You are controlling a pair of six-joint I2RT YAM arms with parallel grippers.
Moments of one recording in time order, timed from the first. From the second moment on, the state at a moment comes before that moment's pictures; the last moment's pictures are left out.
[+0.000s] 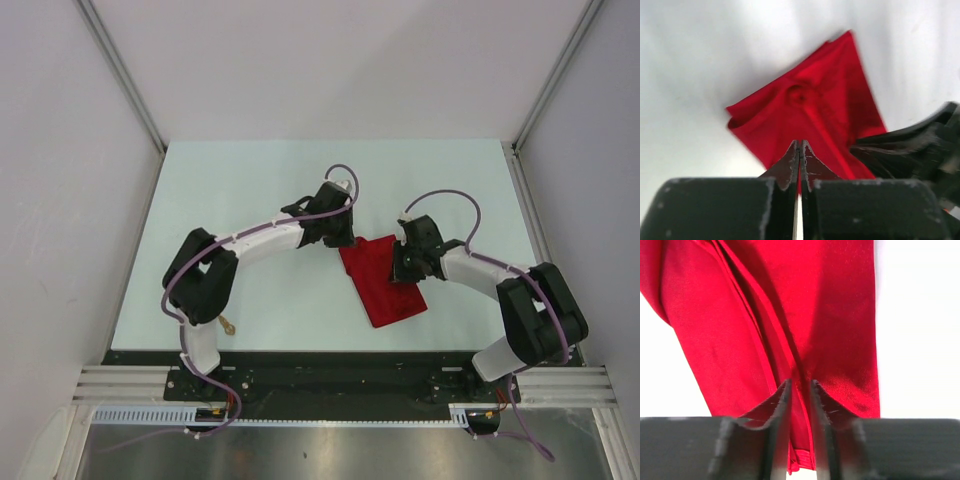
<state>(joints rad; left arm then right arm) -0.72 1.88 1.38 -0.31 0.08 -0.65 0.44 1.51 0.77 -0.27 -0.12 0.43</state>
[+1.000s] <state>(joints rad) -0.65 1.99 1.30 -0.20 0.22 -0.67 0.42 1.83 1.15 -0.24 -0.20 0.35</state>
